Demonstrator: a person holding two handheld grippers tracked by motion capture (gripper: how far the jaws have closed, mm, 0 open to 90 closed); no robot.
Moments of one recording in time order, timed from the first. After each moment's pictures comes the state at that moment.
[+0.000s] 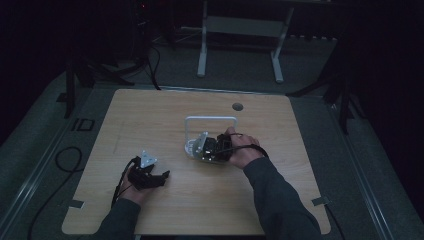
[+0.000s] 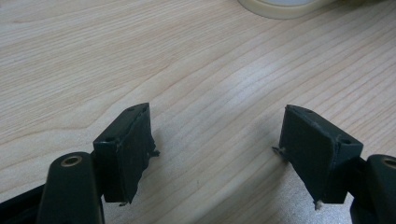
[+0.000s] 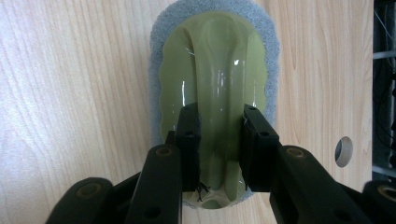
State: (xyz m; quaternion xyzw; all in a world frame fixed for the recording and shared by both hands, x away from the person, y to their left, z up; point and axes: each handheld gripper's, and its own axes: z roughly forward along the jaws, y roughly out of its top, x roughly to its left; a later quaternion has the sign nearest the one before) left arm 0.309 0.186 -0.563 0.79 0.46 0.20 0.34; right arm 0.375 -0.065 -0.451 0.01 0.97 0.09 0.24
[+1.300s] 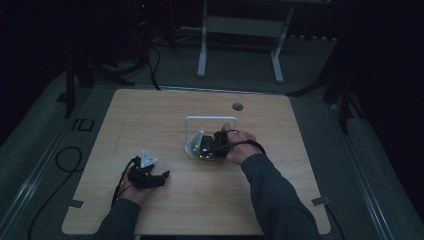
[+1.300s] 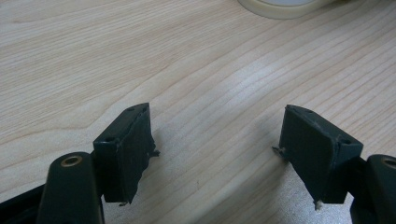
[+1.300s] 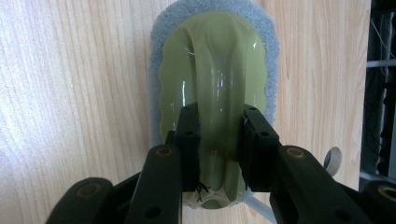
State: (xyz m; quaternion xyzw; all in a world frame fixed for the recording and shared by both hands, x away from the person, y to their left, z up) left arm 0.309 0.186 -0.563 0.79 0.46 0.20 0.34; right arm 0.384 -0.056 -0.453 -0.01 0.97 0.08 0.24
